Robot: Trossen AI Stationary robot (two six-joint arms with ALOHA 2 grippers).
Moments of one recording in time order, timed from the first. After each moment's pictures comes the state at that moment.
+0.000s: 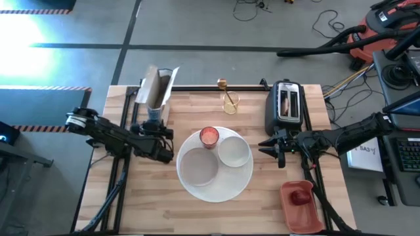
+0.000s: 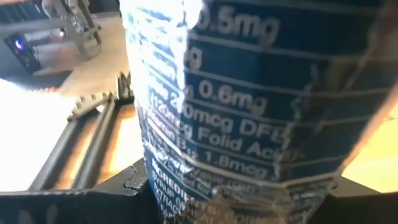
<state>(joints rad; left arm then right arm) -0.23 1.47 0.68 -1.16 -1.18 -1.88 0.22 0.49 0.11 0.17 0.20 0.44</state>
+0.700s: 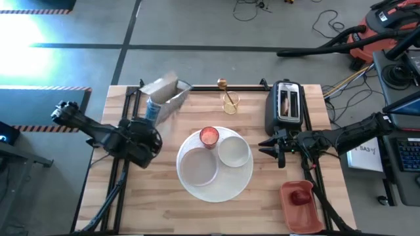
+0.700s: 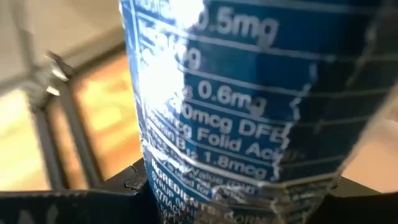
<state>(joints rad) -0.49 1.18 1.18 -1.57 -0.75 -1.49 0.22 0.49 0.11 0.17 0.20 0.44</state>
